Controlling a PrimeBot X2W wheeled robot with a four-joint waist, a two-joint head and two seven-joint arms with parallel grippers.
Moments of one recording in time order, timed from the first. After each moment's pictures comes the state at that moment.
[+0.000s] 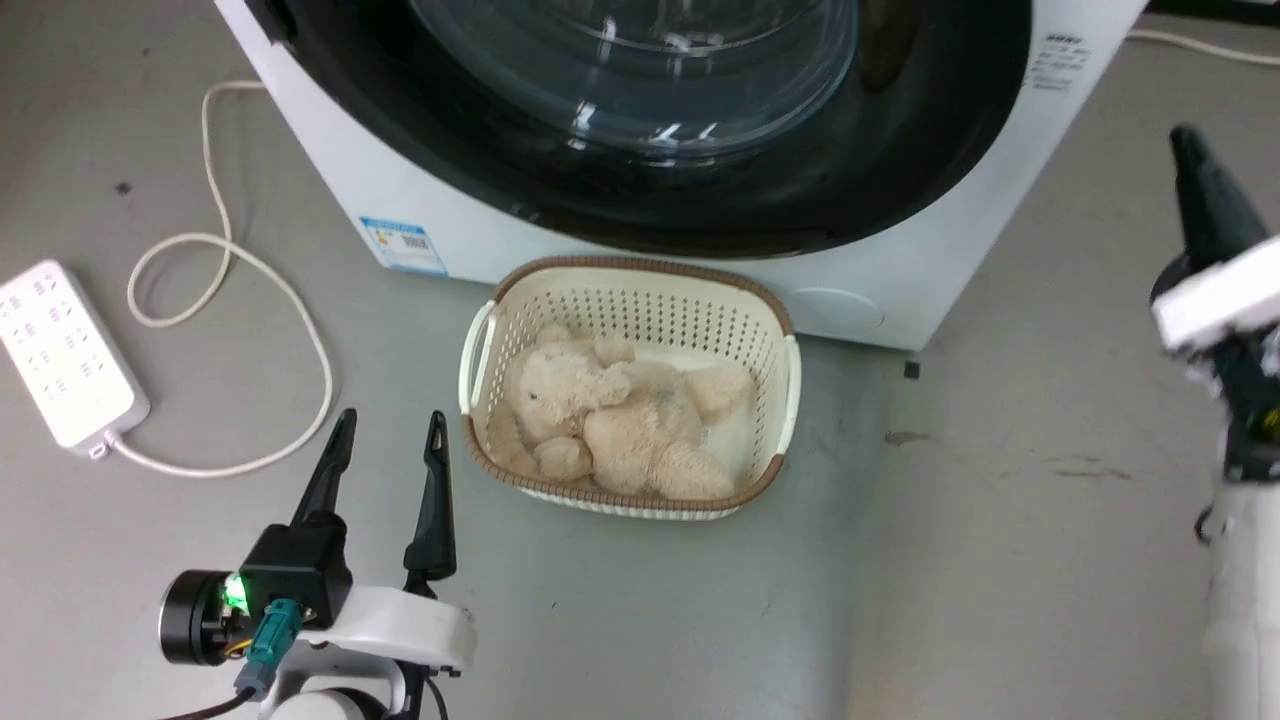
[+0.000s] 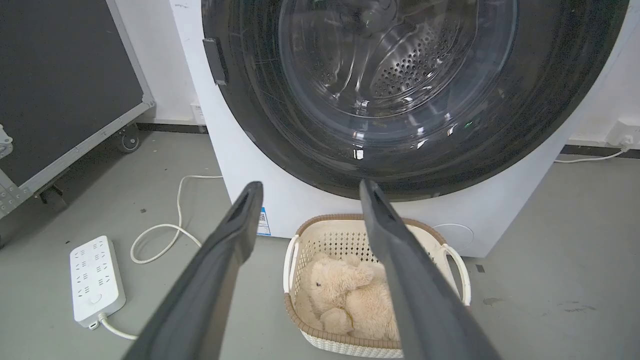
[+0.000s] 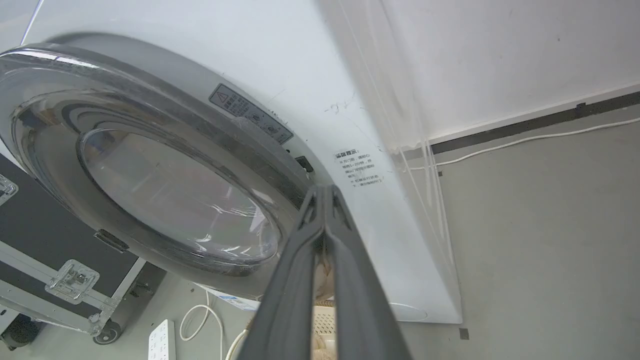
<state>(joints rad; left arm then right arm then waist) -0.07 0.05 -0.04 -0.05 -0.05 0.01 -0.13 -0.63 -0.10 -0.25 0.25 0.52 0.13 0.24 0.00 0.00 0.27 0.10</state>
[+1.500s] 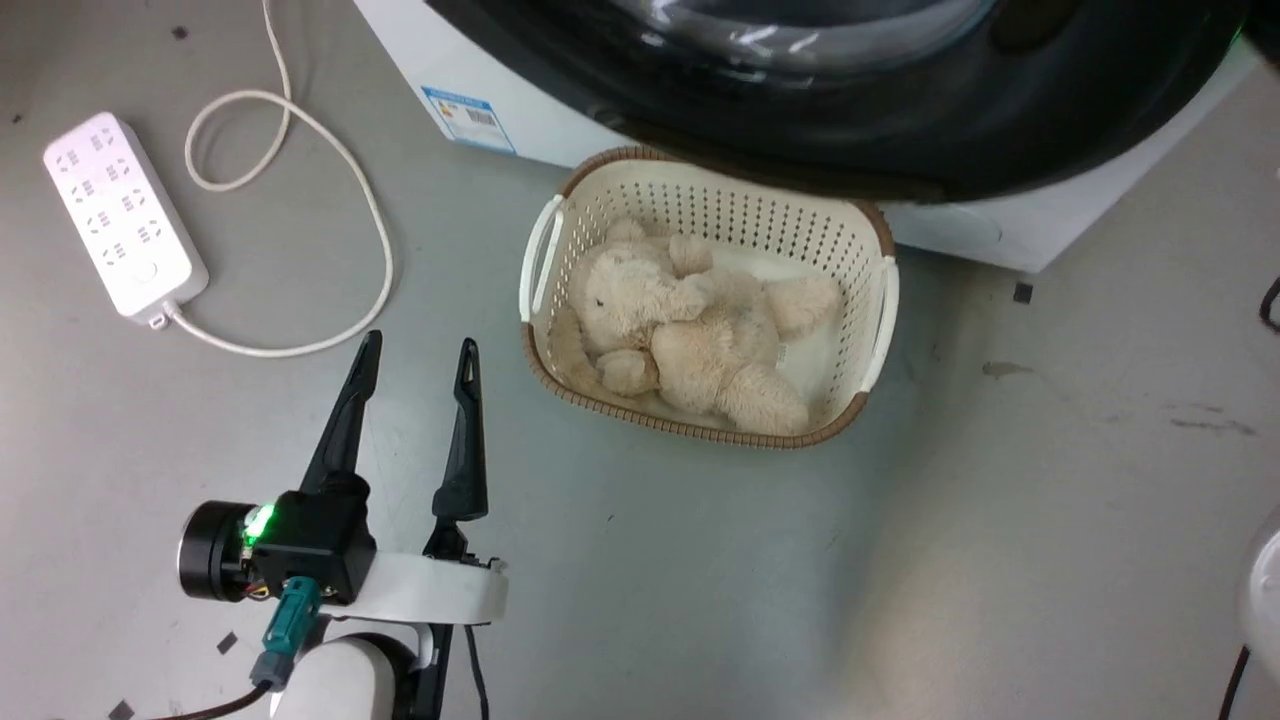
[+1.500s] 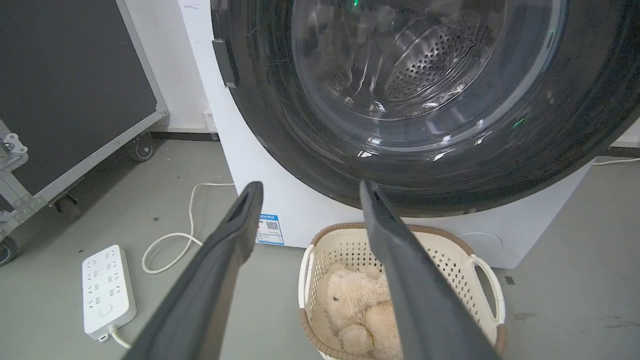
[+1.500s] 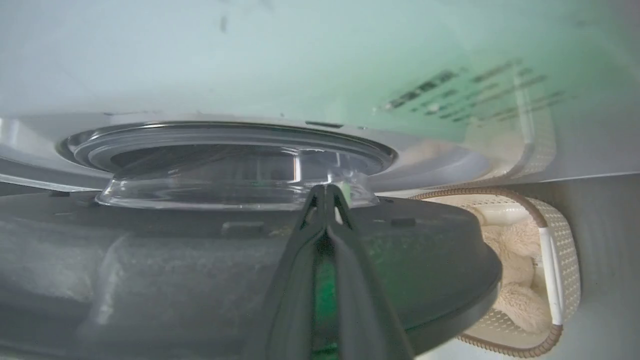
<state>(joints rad) -0.16 0.05 -0.11 -0.07 -0.05 0.03 -0.23 -1.24 -0.10 -0.71 0.77 0.62 0.13 0.92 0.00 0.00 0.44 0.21</state>
